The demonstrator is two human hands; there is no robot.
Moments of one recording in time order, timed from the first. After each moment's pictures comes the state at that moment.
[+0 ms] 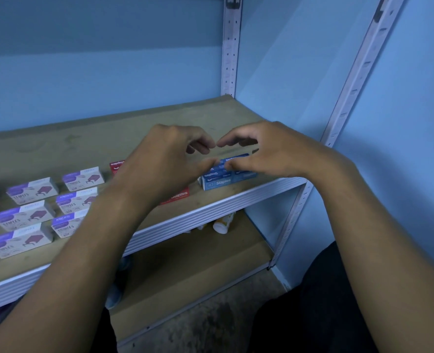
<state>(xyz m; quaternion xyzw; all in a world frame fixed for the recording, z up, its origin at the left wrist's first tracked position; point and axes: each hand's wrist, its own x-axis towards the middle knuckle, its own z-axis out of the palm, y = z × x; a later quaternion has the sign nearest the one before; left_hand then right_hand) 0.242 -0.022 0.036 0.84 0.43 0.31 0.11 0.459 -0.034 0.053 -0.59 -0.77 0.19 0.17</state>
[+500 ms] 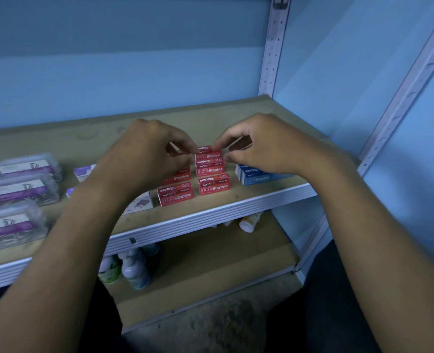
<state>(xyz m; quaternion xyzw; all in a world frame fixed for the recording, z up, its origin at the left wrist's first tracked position) 0.164 -0.035 0.051 0.81 0.53 0.24 0.08 0.391 -0.018 0.054 -0.50 -0.82 0.20 0.21</state>
